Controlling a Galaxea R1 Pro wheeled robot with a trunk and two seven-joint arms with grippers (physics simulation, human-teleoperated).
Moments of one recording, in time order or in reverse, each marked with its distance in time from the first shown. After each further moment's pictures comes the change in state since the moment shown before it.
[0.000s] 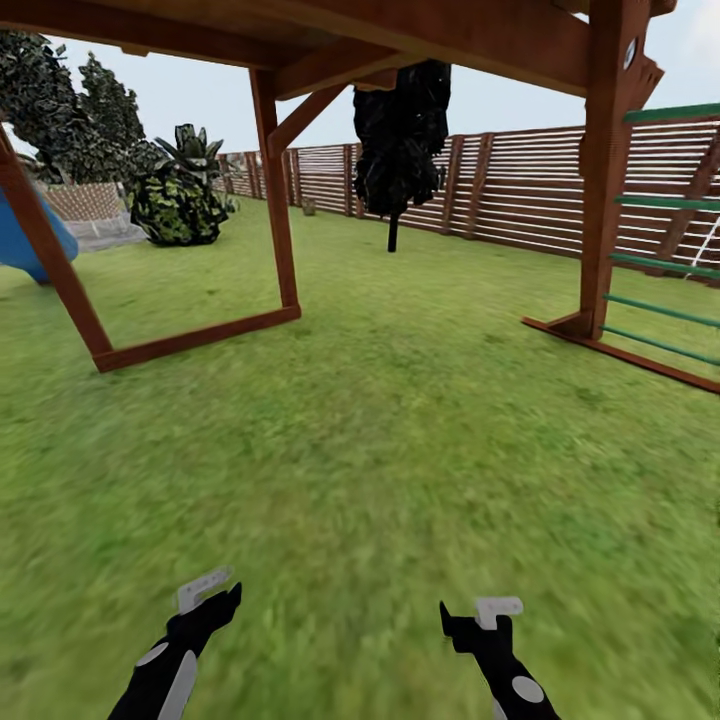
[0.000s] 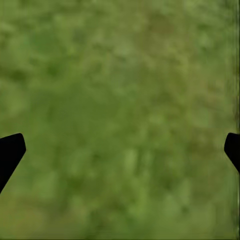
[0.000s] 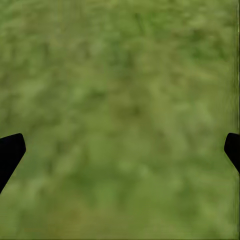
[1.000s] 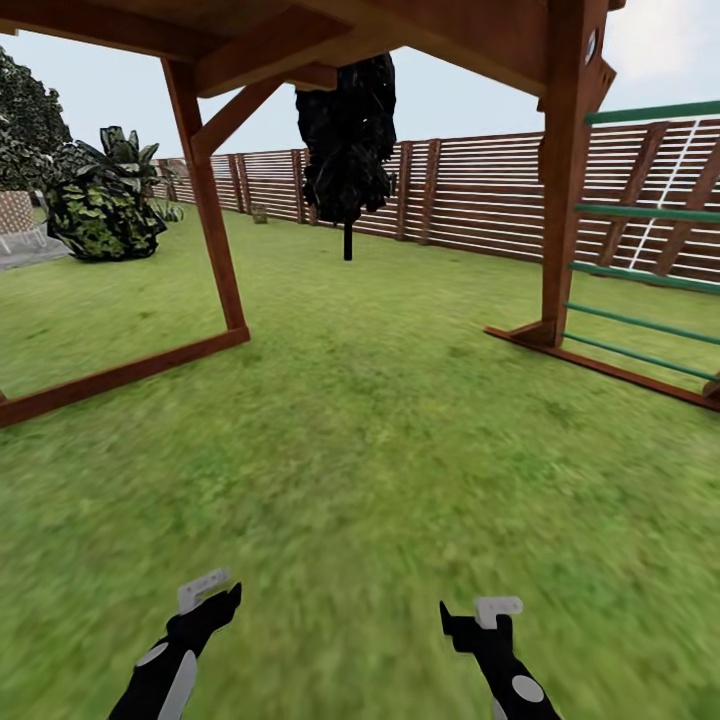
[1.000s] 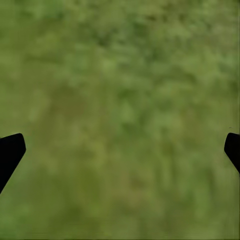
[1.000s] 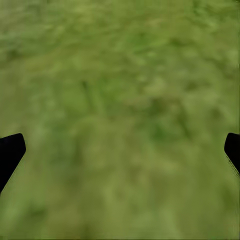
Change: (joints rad) left arm 0.000 0.000 0.000 0.000 0.000 0.000 0.000; right arm 0.000 0.000 0.000 -0.002 0.000 0.000 0.000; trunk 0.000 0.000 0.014
